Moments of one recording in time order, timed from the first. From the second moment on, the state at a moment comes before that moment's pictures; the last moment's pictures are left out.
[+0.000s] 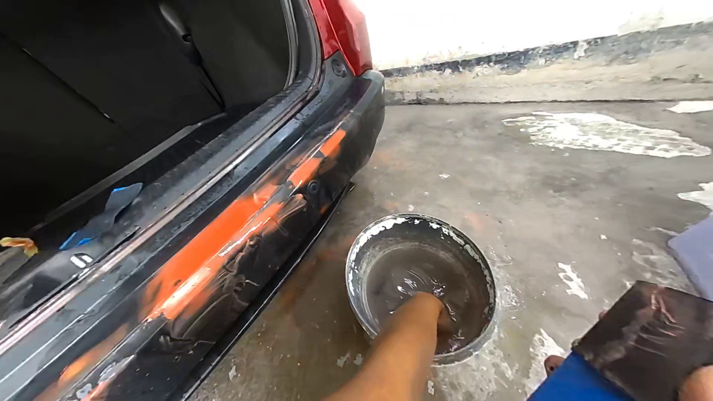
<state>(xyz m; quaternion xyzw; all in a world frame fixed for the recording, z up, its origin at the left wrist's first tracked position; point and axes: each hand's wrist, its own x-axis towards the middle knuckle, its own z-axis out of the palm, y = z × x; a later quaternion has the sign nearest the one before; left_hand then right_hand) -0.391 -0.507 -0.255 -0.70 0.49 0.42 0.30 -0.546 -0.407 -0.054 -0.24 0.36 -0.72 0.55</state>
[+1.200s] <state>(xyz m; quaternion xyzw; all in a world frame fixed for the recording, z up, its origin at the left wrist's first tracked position) -0.282 -0.374 0.053 -0.70 0.45 0.49 -0.27 -0.488 -0.410 -0.040 -0.26 0.34 -0.71 0.56</state>
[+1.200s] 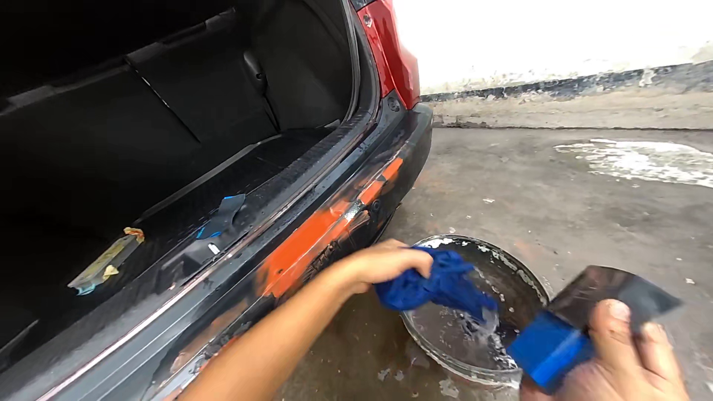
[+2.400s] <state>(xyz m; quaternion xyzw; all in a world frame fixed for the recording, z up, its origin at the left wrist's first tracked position) -0.103 -0.299 0.135 -0.66 0.63 0.03 -0.41 -0.267 -0.295 -0.085 -0.56 0.29 -0.64 0.43</state>
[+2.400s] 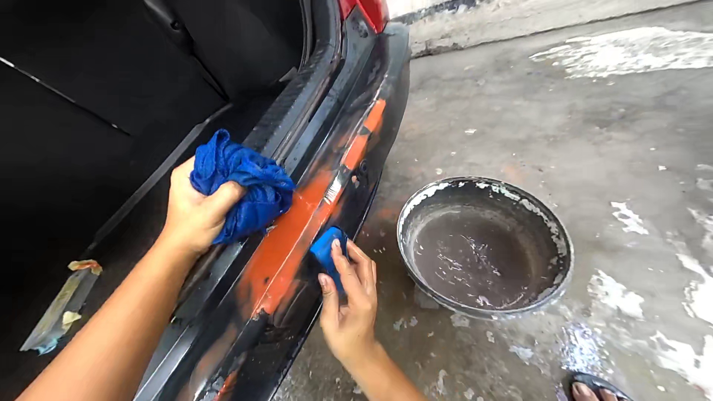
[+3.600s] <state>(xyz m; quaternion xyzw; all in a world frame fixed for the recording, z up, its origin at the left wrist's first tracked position) -0.097 -0.298 0.130 -0.63 0.64 0.05 -0.44 -0.269 -0.317 -0.061 -0.55 0.33 -0.60 0.48</state>
